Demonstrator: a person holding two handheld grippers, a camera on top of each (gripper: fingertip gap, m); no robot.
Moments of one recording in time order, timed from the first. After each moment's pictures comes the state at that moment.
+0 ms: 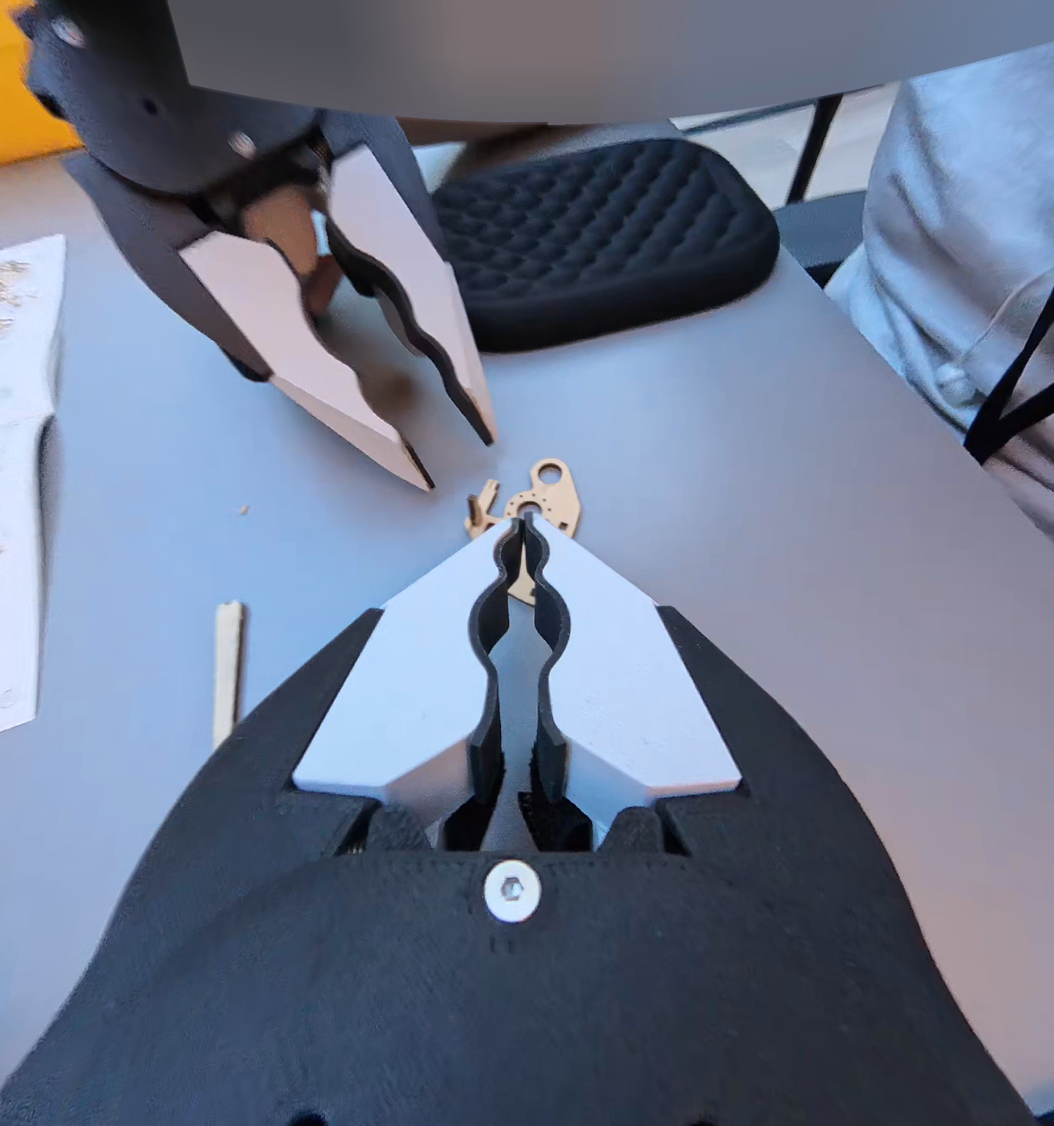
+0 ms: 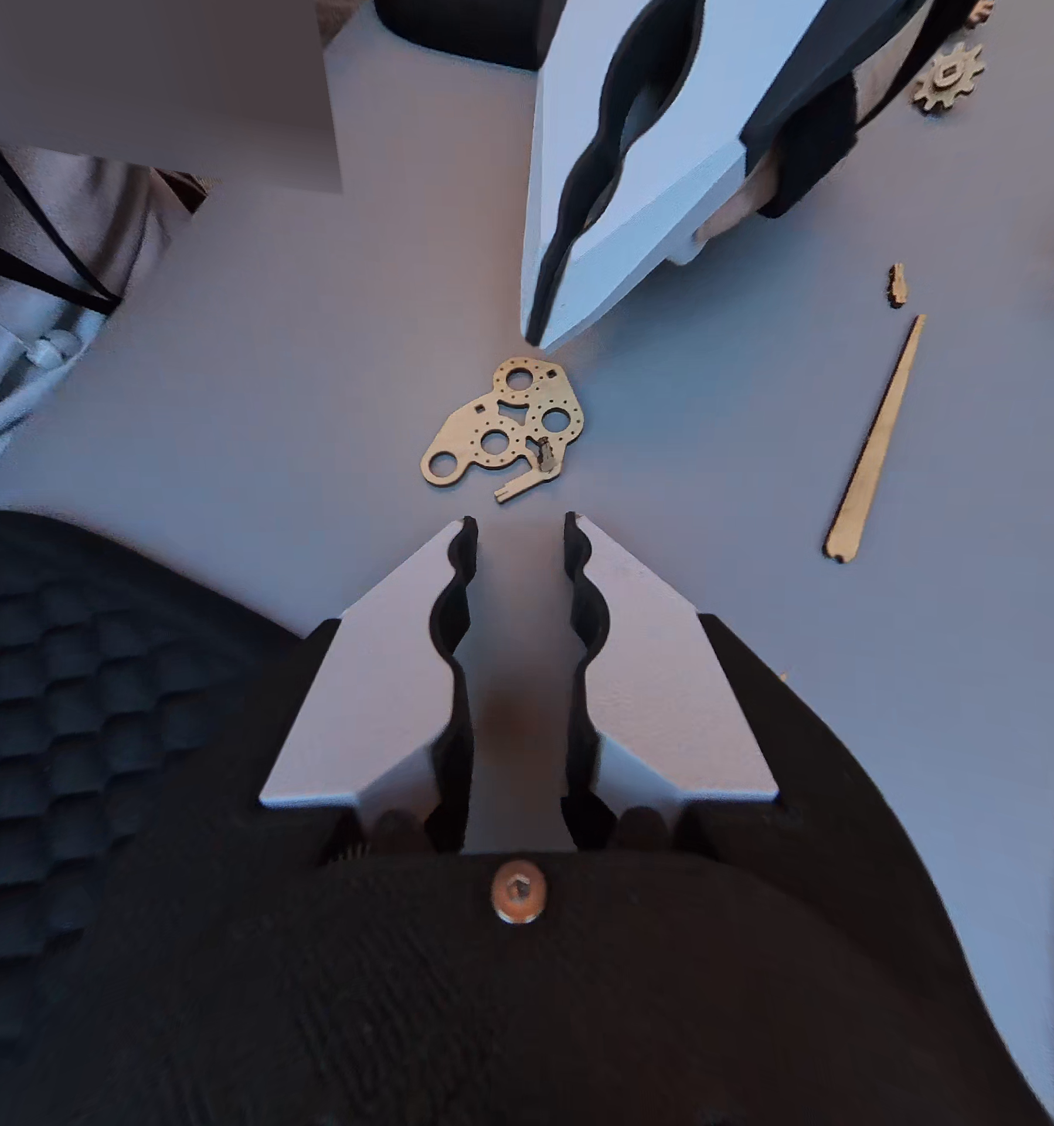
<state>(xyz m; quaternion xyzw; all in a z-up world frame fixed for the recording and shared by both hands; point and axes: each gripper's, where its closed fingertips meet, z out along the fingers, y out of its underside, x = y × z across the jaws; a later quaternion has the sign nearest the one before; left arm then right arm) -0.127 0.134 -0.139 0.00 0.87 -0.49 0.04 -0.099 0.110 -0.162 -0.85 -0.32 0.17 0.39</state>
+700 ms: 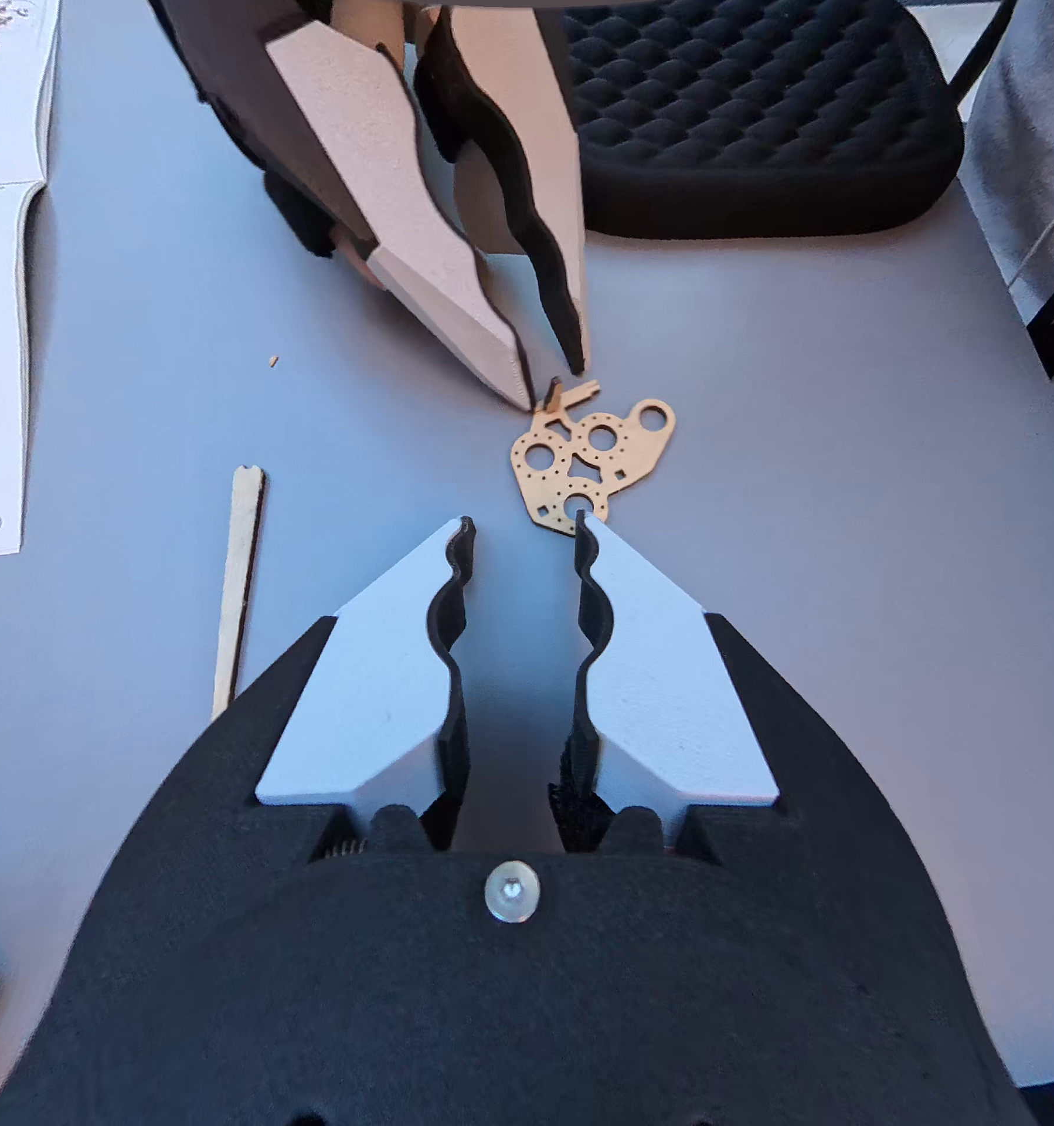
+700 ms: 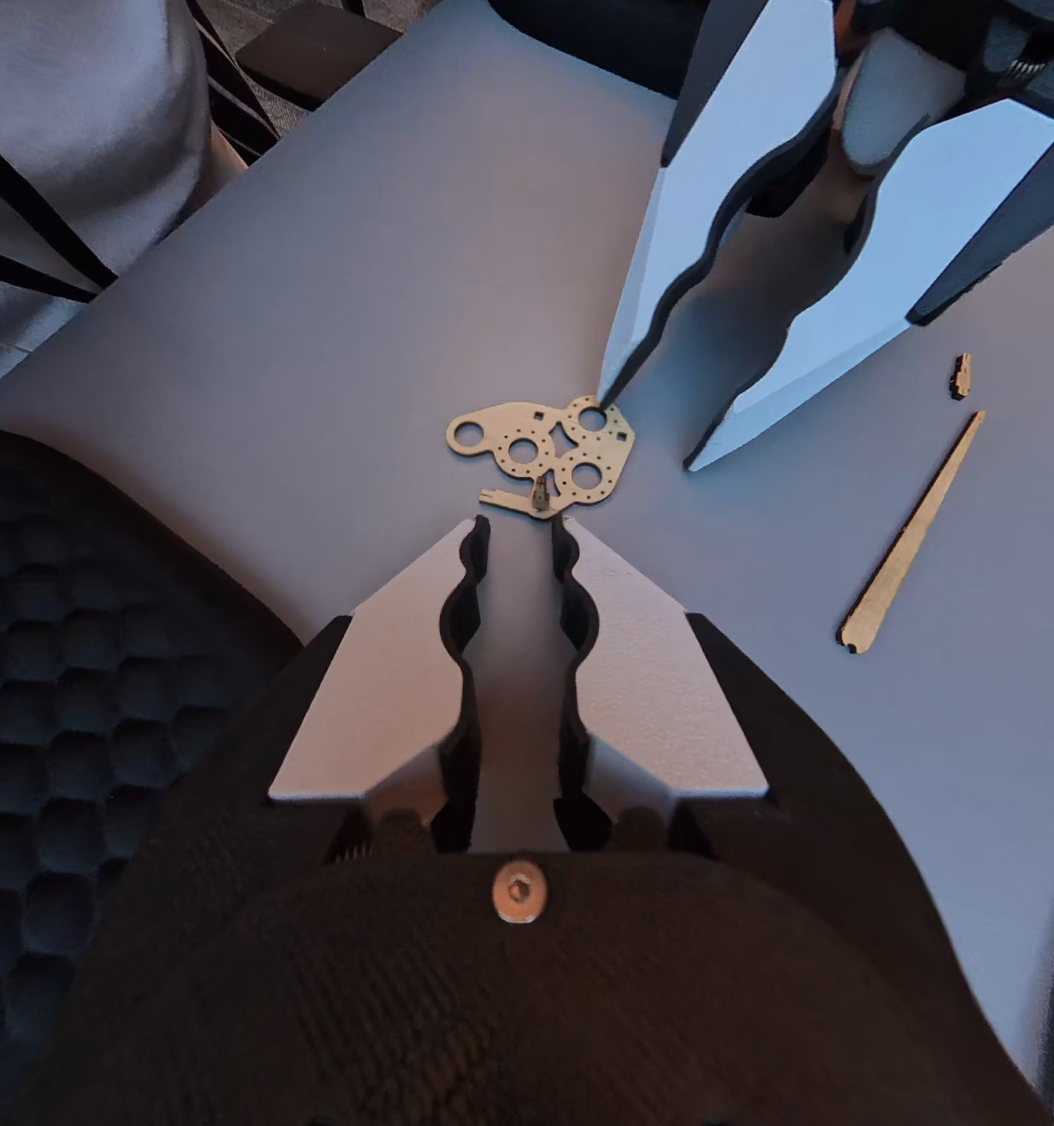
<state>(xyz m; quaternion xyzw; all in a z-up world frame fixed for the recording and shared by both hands) -0.106 0.152 -0.165 -0.11 0.91 -0.41 0.03 -0.110 0.112 -0.166 -0.81 -0.40 0.18 0.38</state>
